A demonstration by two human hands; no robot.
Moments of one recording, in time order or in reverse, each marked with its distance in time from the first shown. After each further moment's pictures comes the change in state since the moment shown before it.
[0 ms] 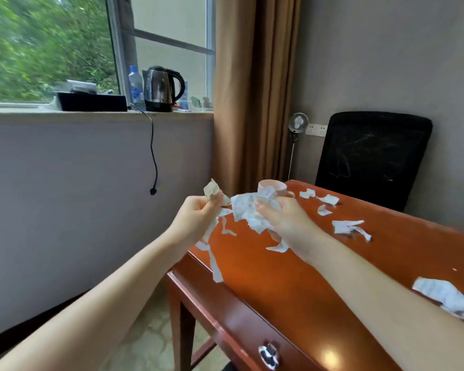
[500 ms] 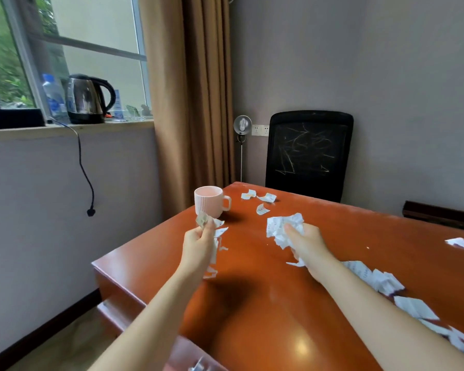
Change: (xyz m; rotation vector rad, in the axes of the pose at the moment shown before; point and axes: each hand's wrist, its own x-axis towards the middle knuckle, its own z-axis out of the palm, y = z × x) left_hand 0.011 -0.006 0.149 -0.241 -0.011 -0.188; right_hand -0.004 0.121 -0.131 0.002 0.480 0.281
